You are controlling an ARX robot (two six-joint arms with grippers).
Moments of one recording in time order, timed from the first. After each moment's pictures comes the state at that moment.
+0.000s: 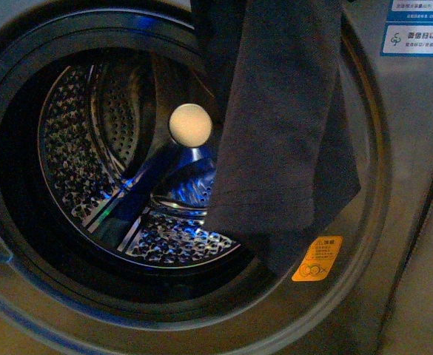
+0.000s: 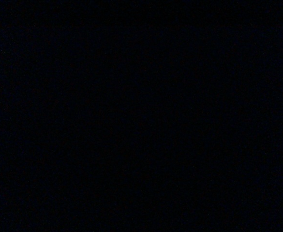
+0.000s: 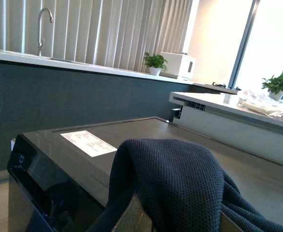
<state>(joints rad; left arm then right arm) -0.60 1.47 1.37 0.45 -0.10 -0.39 0.59 1.66 2.24 -0.27 -0.07 -0.20</state>
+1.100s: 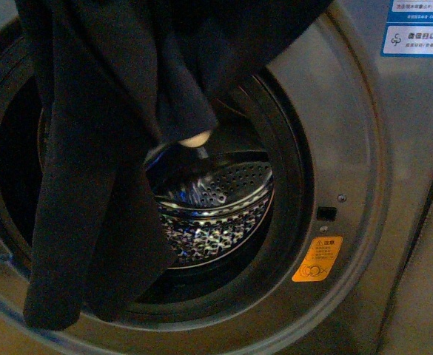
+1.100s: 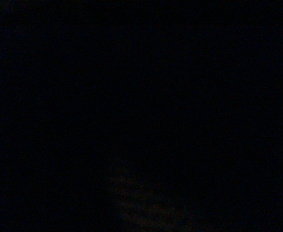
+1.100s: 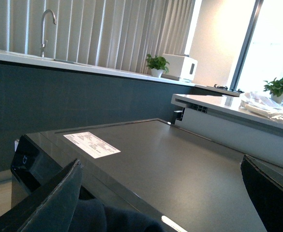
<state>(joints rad) -0.35 1.17 0.86 0.57 0.02 -0.40 0.59 1.66 2.24 -0.26 -0.07 -0.21</state>
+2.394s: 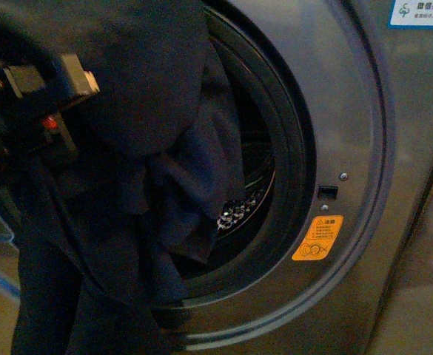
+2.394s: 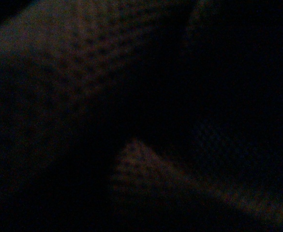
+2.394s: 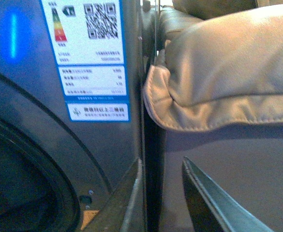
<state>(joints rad) -0.26 1.49 0.53 0.98 0.05 -0.37 0.27 0.68 0.49 0.20 0.26 0.00</state>
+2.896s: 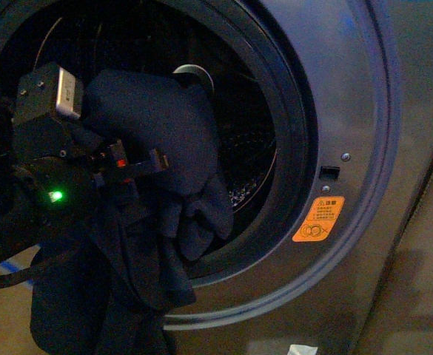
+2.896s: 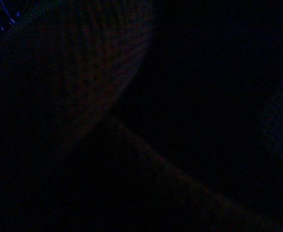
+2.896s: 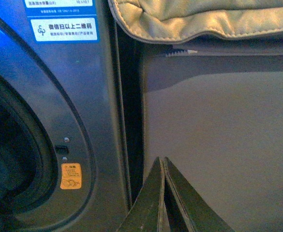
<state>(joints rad) -0.27 1.86 0.70 1.04 -0.02 -0.32 0.14 0.50 0.23 0.26 0.13 0.00</state>
